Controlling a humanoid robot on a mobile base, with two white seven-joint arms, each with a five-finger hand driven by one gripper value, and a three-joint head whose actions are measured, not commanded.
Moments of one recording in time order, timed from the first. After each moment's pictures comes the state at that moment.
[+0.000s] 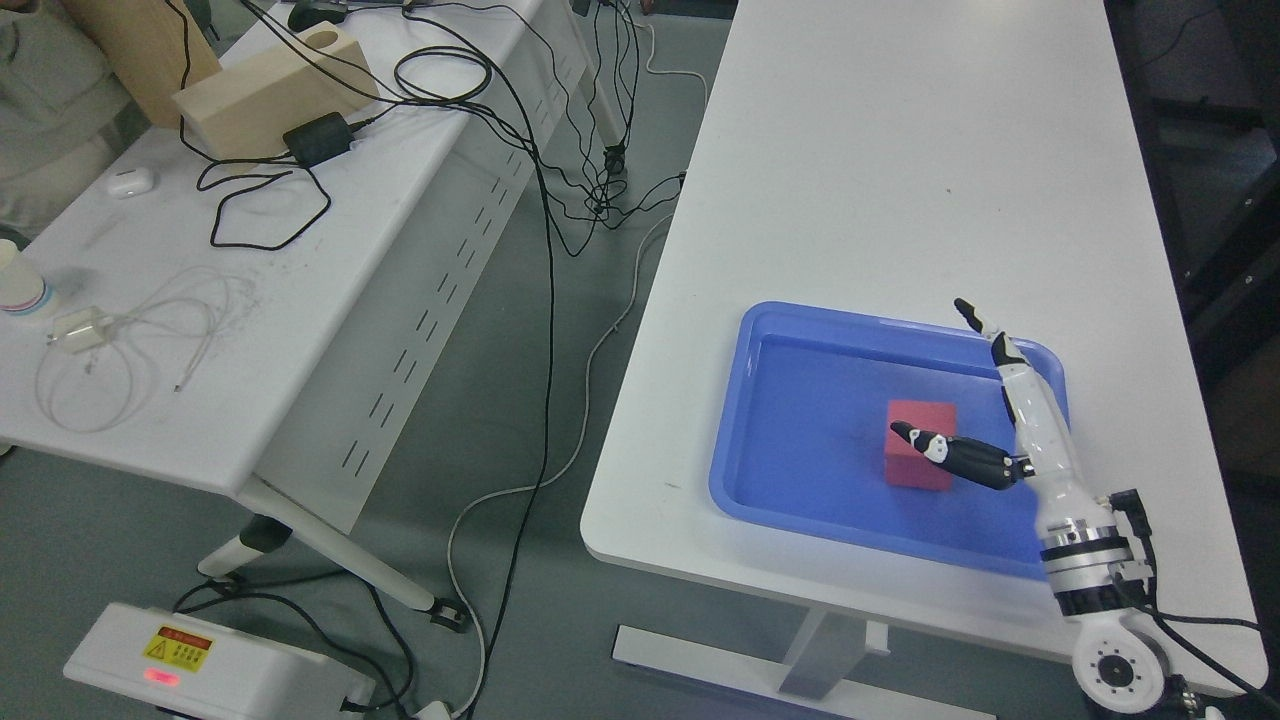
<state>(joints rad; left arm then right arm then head) 0.00 0.00 0.04 0.00 0.00 -0.11 -0.08 0.06 -0.09 -0.02 -1.61 0.47 -0.36 0.05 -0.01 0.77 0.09</state>
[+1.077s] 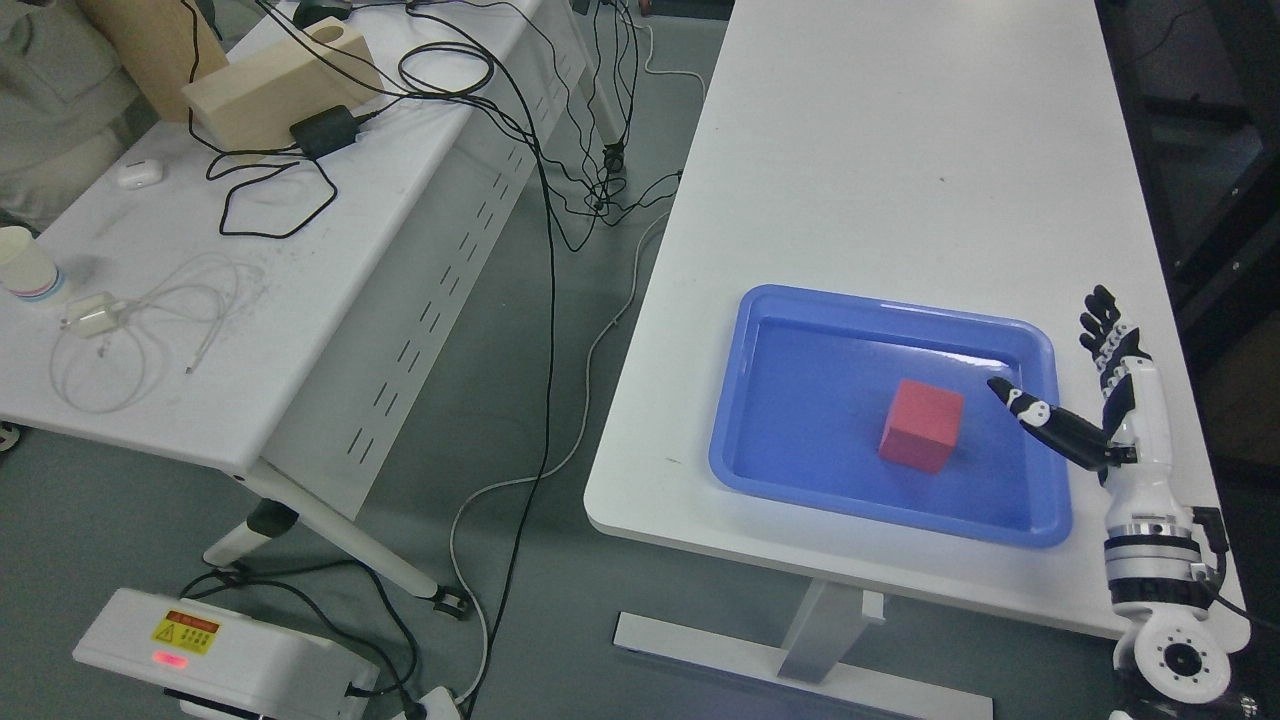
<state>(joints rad) 0.00 0.00 0.04 0.00 0.00 -0.11 -0.08 0.05 -0.06 -0.13 -1.61 0.12 -0.19 0.04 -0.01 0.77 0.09</state>
